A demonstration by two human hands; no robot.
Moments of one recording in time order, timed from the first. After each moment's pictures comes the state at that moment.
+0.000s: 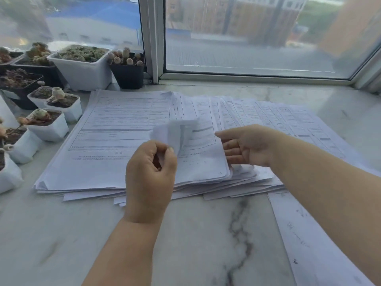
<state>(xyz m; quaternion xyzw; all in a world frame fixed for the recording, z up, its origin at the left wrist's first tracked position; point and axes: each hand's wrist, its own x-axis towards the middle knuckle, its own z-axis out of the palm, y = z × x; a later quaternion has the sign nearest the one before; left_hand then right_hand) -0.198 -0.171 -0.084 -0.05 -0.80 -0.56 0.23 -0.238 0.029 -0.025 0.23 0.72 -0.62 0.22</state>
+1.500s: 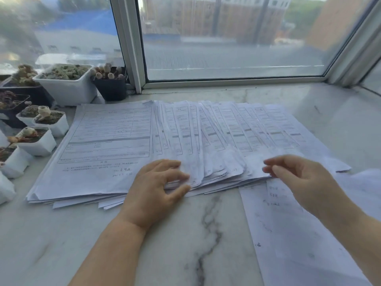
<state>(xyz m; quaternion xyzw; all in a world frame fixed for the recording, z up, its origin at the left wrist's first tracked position) -0.198 -0.164 -0.104 -0.28 -0.90 -0.33 0.04 -0.090 0.112 -0.027 0.16 0.88 -0.45 -0.09</state>
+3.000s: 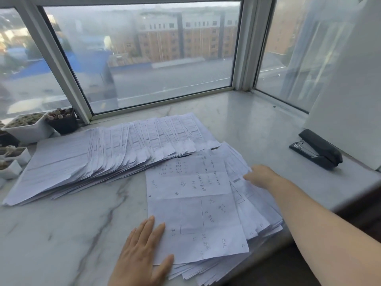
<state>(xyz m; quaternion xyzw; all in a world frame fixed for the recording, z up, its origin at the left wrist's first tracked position) 0.089 -0.063 -0.060 -0.30 -0.95 -0.09 -0.06 0.073 0.291 -0.013 0.38 0.88 -0.28 0.12</state>
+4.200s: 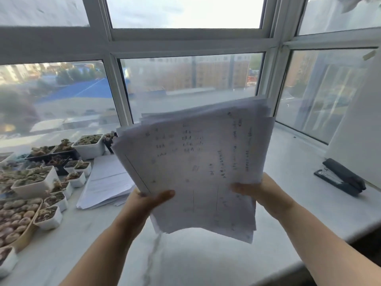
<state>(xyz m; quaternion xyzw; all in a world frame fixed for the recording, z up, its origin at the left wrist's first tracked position) -0.007 -0.157 0.057 -0.19 -0.61 -0.76 -0.14 0.100 0.125 0.084 0.04 0.71 -0.70 -0.07</state>
